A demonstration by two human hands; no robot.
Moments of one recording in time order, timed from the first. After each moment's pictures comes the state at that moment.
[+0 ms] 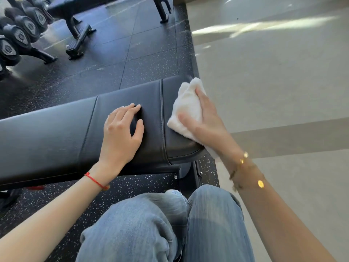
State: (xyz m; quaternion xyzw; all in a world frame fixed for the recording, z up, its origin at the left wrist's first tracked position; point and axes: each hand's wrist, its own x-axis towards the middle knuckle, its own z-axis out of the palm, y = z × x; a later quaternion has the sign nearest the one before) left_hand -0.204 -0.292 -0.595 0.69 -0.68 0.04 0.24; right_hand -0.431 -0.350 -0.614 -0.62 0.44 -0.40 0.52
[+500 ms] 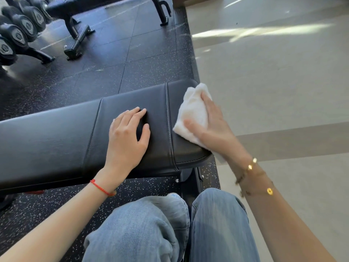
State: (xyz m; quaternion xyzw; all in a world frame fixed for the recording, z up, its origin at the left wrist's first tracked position) left_hand -0.203 -0.291 -0.597 0.70 -0.67 0.03 0.24; right_hand -0.430 -0.348 -0.602 -0.64 0.47 -0.35 0.50
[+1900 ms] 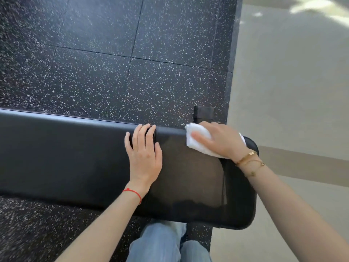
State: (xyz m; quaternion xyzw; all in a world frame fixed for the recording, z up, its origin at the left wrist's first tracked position) left_hand -0.085 -0.352 -0.567 0.83 -0.54 -0.03 0.12; right_hand -0.277 -0.516 -0.558 -0.87 0.41 0.12 0.25
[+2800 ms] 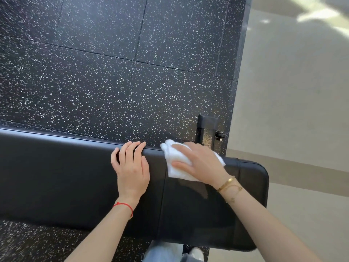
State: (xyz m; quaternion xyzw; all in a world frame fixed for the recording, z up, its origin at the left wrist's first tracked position) left_hand -0.007 -0.356 -0.568 0.85 -0.52 -0.03 0.12; right_hand -0.193 -0.495 -0.560 -0.89 0.33 0.10 0.30
